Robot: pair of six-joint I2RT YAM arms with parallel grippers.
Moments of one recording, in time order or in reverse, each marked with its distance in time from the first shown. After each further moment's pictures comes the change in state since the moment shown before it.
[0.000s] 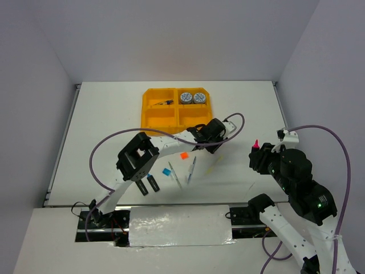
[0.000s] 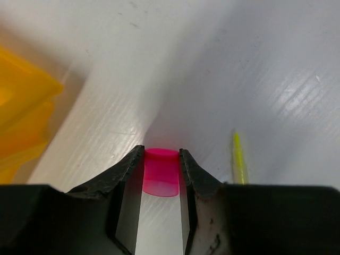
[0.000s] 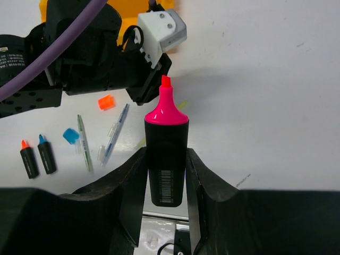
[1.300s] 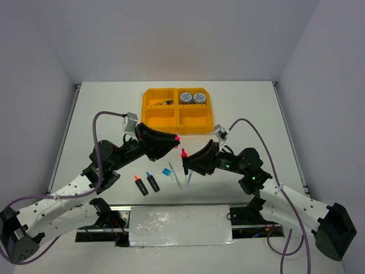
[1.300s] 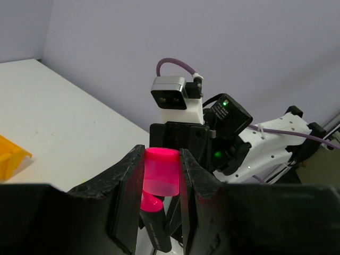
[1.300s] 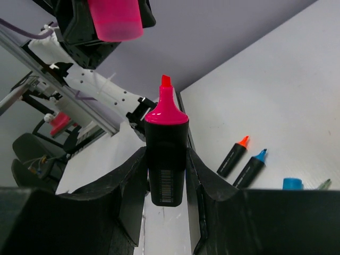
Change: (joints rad) left arm 0.158 -1.449 -1.111 0.783 0.318 -0.605; right arm 0.325 0.344 -0.657 1.656 -0.793 0.313
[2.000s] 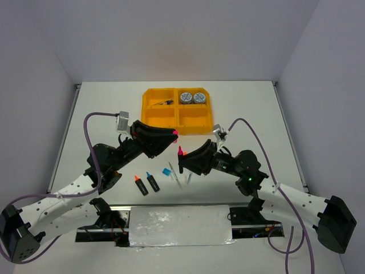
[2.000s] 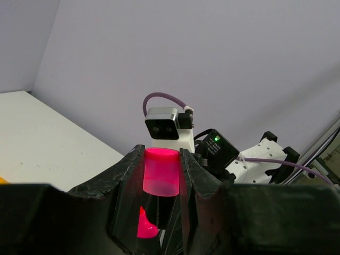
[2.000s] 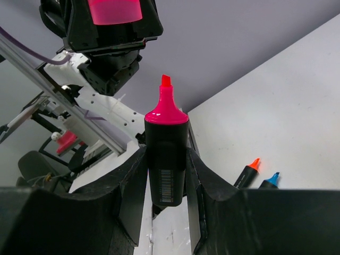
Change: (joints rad) left arm -0.002 0.013 -0.034 0.198 -0.052 -0.085; right arm 0.103 0.048 0.006 0.127 0.146 0.037
